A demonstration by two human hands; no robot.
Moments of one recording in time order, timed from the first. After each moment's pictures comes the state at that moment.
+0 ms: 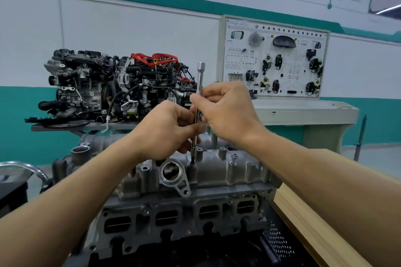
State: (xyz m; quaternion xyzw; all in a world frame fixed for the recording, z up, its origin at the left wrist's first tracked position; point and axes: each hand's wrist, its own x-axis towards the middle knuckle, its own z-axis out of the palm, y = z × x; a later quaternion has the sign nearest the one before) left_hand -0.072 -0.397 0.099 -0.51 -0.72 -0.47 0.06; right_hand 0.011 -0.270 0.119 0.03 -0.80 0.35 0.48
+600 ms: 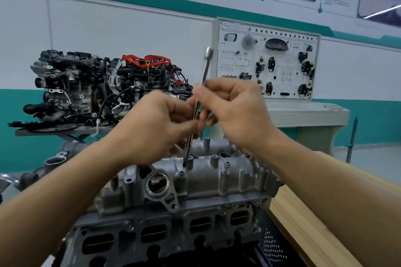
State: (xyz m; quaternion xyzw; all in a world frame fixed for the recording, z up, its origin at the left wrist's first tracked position) left_hand -0.056 -0.400 0.117 -0.56 -0.67 -0.48 0.08; right_hand 0.031 -0.256 0.126 0.15 -0.75 0.48 0.43
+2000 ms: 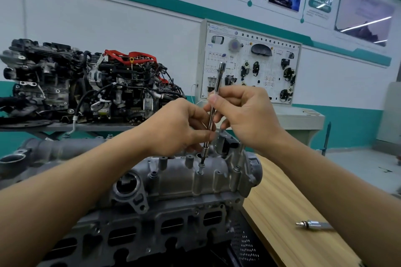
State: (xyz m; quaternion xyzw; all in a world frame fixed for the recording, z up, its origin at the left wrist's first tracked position) left_hand -0.059 -0.326 0.114 -0.61 -0.66 -0.44 -0.02; right_hand 0.060 -0.201 0.126 0.05 -0.80 0.41 0.45
